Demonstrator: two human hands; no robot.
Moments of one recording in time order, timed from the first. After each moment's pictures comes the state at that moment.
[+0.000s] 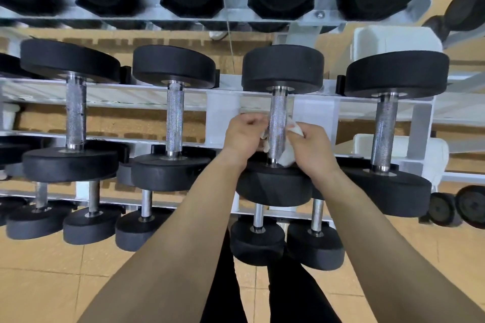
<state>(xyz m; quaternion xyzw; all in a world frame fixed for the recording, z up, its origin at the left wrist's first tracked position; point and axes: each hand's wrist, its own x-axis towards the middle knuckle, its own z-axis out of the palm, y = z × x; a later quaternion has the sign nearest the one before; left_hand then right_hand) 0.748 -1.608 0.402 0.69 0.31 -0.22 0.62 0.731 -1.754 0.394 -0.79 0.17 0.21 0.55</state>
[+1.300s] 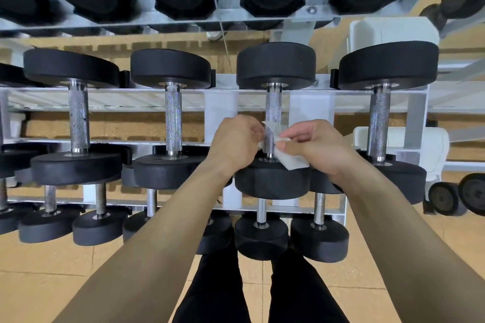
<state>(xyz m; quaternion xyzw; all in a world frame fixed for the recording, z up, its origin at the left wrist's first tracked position) 0.733 -1.591 0.440 0.90 0.07 -0.26 0.34 0.727 -1.767 0.461 -0.76 0.15 0.33 0.54</state>
